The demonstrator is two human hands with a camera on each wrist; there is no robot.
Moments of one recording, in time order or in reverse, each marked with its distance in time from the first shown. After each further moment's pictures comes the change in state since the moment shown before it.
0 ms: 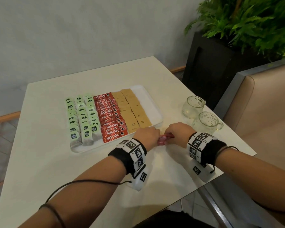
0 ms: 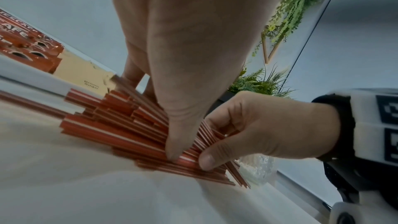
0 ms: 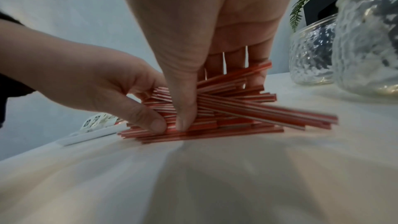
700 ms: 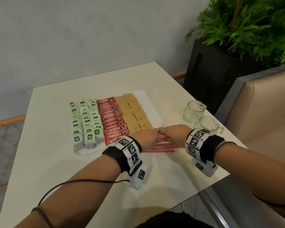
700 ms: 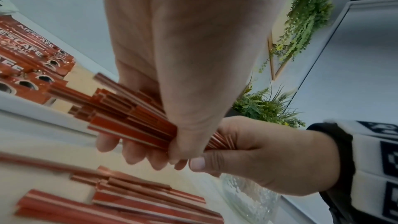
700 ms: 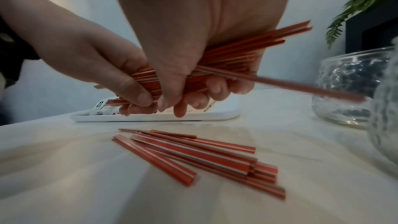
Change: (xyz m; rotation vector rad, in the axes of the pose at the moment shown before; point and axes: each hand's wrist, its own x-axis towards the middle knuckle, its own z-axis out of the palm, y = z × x) left_hand -0.010 -0.016 -0.024 -0.268 -0.152 0.005; right_hand 0.009 -0.010 -0.011 -0.169 -0.016 -0.168
